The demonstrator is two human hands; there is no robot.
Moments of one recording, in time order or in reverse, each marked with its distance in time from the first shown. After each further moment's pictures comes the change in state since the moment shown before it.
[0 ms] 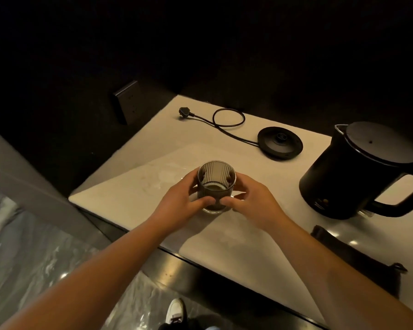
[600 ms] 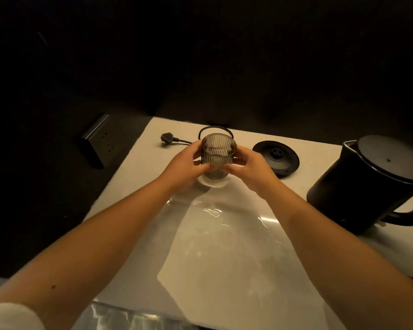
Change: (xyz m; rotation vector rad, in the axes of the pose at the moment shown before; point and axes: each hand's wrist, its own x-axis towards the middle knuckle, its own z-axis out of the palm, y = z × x) left_hand 0.192 -0.011 -0.043 -0.034 -0.182 0.113; right_hand 0.142 -0.013 -0.021 0.035 0.268 0.134
